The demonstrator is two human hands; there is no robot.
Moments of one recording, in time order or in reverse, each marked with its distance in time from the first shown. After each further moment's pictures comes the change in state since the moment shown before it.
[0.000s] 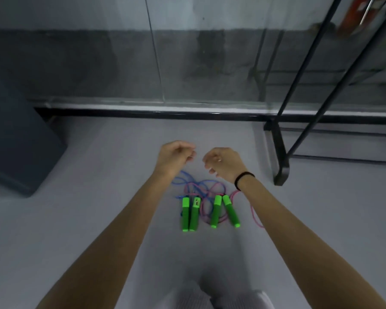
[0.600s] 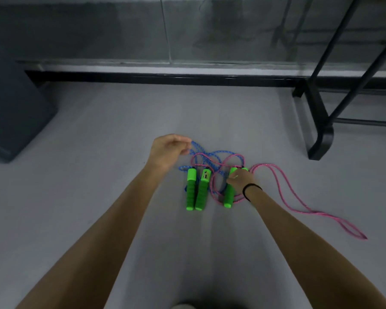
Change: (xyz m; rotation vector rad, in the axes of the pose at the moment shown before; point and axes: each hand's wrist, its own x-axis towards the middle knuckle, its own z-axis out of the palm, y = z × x) left_hand 0.023 -0.207 0.010 0.051 0.049 -0.038; right_hand 0.090 0.270 0.148 -0.399 -0.056 0.292
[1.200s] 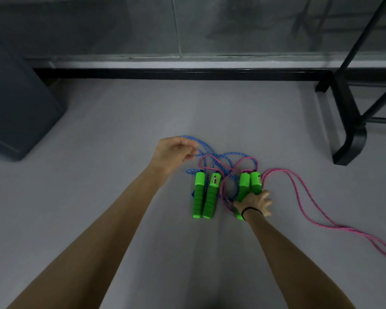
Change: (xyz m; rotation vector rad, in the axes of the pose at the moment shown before) left_hand 0.032 -0.011 0.004 0.081 -0.044 -0.072; right_hand 0.047 0.039 0.078 -0.050 0.083 0.381
